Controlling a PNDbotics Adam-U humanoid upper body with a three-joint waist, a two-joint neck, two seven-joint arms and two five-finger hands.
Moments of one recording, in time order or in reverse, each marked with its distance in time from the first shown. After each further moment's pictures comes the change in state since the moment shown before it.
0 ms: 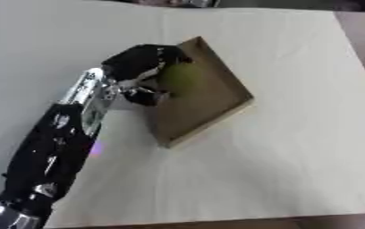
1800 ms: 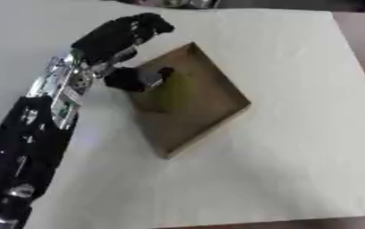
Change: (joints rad) left arm 0.041 0.084 0.035 -0.217 0.124 0.105 0.058; right arm 0.026 -0.014 -0.006 0.000 -0.004 0.008 -0.027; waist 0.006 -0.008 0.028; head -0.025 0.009
